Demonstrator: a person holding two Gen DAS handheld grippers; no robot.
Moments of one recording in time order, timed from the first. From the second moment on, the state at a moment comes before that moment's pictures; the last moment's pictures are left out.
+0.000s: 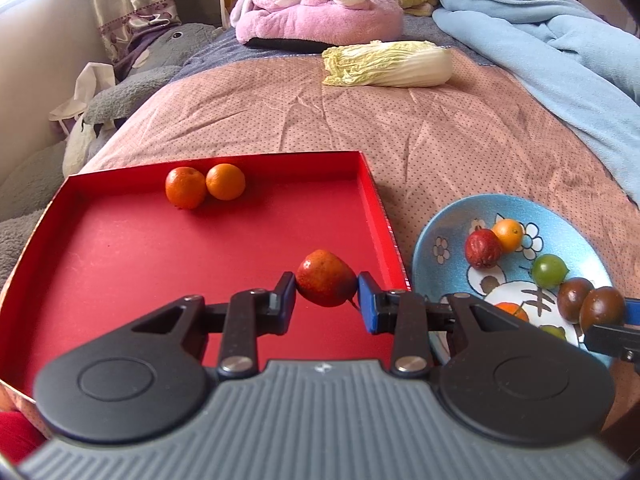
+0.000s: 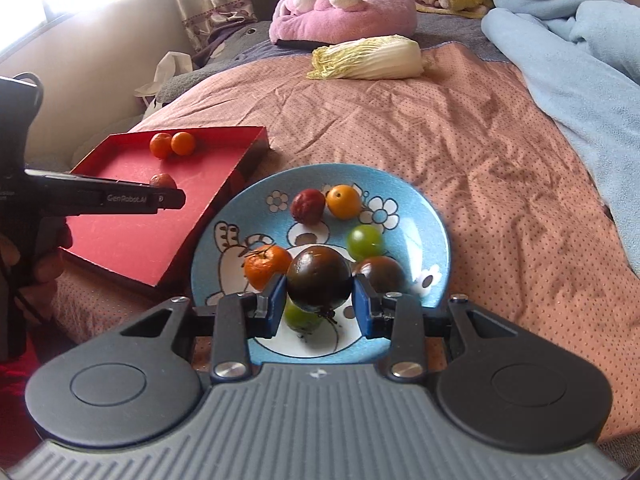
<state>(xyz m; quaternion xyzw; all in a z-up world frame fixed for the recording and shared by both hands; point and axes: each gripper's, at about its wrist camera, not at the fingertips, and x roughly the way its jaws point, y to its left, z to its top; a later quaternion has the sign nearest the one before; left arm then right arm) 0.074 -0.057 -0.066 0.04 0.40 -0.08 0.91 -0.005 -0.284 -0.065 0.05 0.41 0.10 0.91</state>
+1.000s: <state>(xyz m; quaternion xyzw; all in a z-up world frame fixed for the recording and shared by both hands) 0.052 -0.117 -0.056 0.07 0.34 -0.29 0.89 -0.008 -0.307 -0.055 0.09 0.37 0.06 0.92</state>
